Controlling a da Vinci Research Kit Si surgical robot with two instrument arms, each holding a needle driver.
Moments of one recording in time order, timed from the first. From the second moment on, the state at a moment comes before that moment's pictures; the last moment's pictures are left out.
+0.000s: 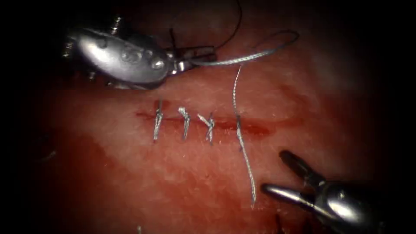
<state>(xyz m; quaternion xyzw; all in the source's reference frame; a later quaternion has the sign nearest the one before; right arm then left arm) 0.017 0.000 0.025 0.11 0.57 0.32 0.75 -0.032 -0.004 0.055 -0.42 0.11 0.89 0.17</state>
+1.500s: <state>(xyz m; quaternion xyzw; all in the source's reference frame) 0.026 0.015 0.025 0.23 0.69 0.27 0.63 -0.034 -0.005 0.068 -0.28 0.15 0.95 0.06</state>
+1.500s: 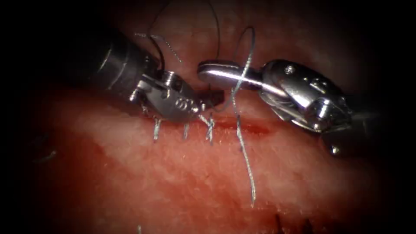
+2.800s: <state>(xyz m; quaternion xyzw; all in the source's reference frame) 0.023 0.009 0.028 0.37 0.44 -0.35 0.74 -0.032 0.000 0.071 -0.25 0.14 0.95 0.07</state>
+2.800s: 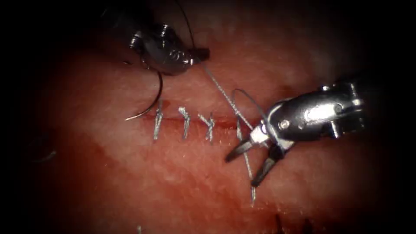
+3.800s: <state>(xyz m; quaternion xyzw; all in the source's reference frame) 0.025 0.007 0.035 0.26 0.24 -0.55 0.76 -0.032 -0.002 0.070 -0.26 0.14 0.95 0.07</state>
